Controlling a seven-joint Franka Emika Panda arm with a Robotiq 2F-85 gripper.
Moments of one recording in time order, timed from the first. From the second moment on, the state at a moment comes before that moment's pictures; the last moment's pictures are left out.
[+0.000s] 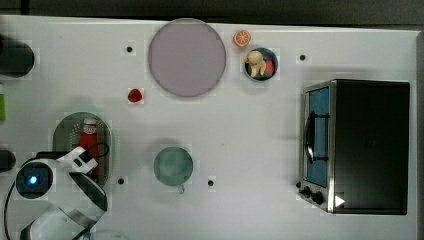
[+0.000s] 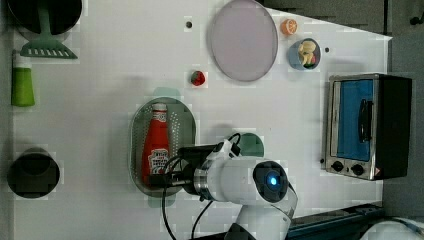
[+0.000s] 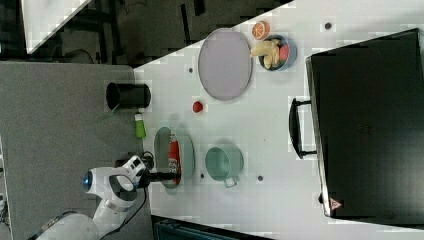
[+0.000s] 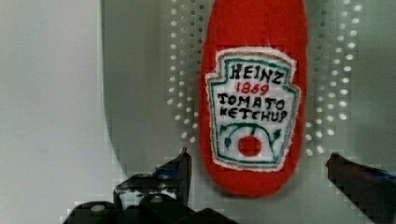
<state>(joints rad) -0.01 0.48 0.76 -2.29 -0.22 1.06 0.09</state>
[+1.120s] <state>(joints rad) 0.09 0.57 0.64 -2.22 -0.36 1.13 0.23</state>
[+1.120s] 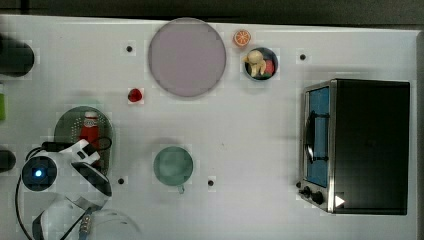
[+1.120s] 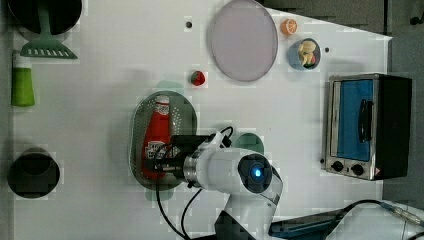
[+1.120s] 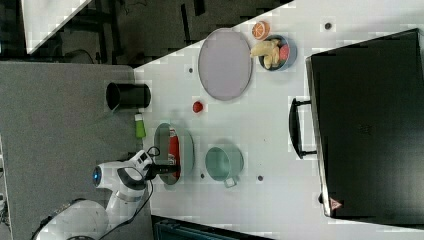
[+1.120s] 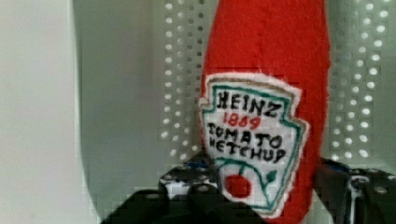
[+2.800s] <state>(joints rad) -0.11 0.07 0.45 -1.96 0.06 0.43 -0.14</state>
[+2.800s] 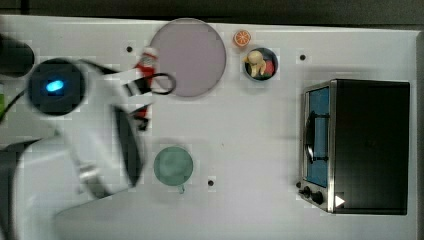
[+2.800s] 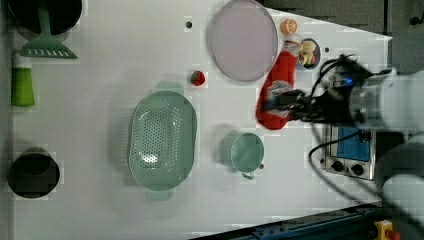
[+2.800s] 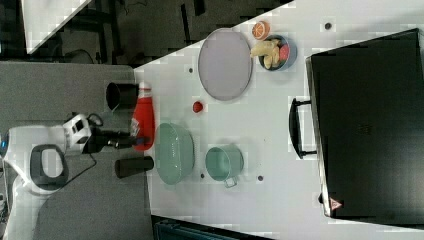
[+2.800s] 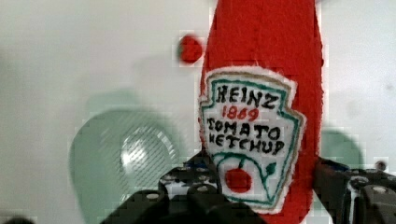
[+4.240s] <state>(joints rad) -0.20 0.17 0.10 -2.27 0.02 0.69 -0.38</state>
